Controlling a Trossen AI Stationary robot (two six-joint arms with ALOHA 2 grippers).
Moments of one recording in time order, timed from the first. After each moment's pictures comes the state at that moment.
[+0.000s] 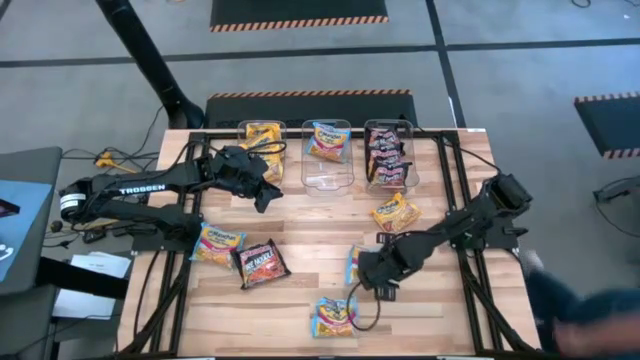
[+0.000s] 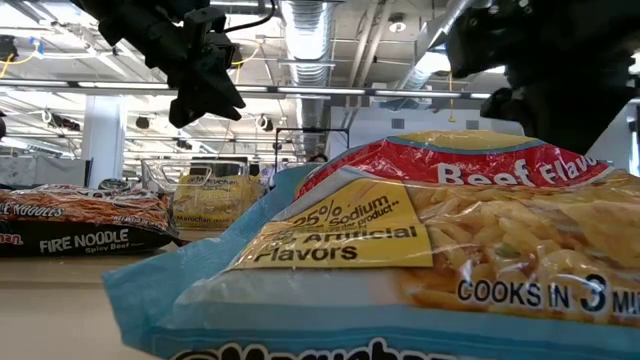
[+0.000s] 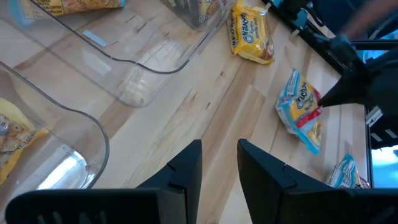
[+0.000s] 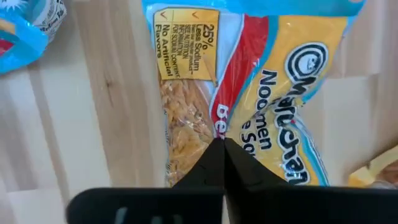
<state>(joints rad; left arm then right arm) 0.34 1.05 0.71 -0.22 0.17 -0.48 0.47 1.72 1.16 -0.84 0.10 0.57</state>
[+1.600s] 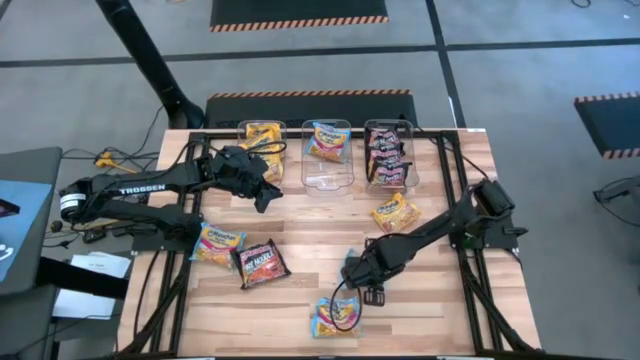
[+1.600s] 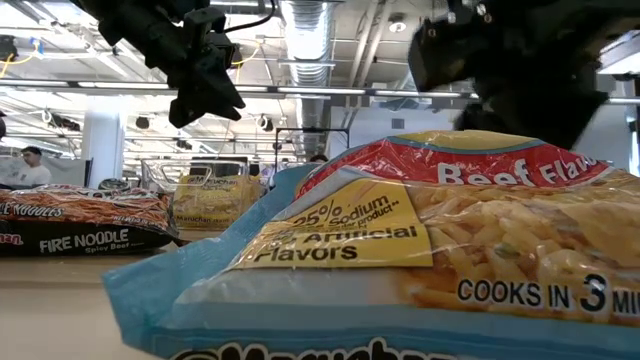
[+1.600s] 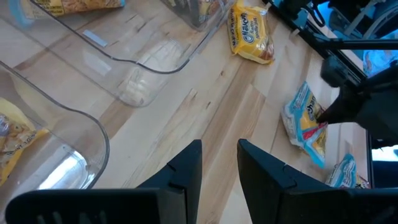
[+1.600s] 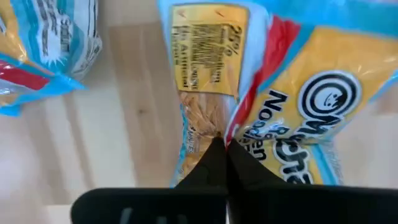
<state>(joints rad) 0.34 1.05 0.71 -0.22 0.17 -0.48 0.41 1.86 1.29 -0.84 -0.02 0.52</state>
